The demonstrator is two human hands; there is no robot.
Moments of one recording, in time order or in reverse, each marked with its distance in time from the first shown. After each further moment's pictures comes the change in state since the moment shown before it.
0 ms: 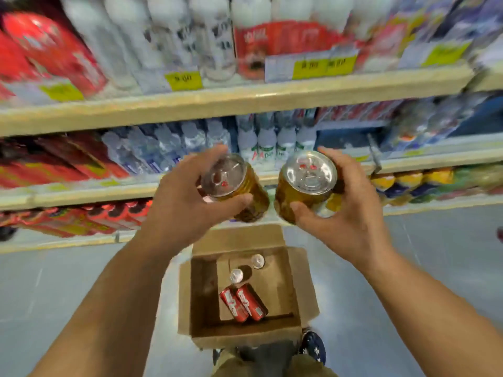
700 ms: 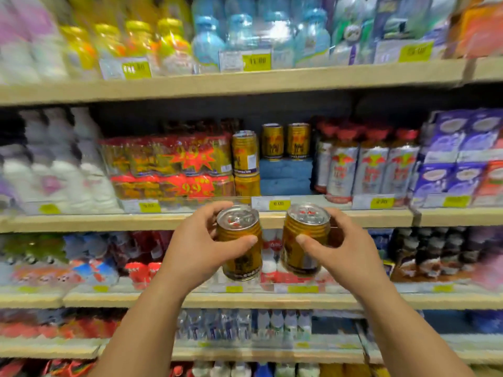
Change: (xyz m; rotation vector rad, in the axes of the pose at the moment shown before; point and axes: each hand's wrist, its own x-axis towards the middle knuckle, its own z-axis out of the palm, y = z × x) left_hand -0.065 0.295 -0.192 -0.157 0.293 0.283; right_hand 0.040 -0.296 -0.206 0.240 0.093 -0.210
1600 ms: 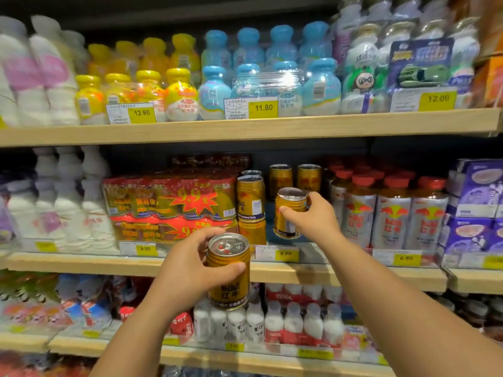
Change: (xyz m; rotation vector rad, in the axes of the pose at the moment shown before) left_hand 0.064 -0.001 -0.010 0.123 0.054 -0.012; right_hand 0.193 0.005 0.037 -0.125 0.012 0.012
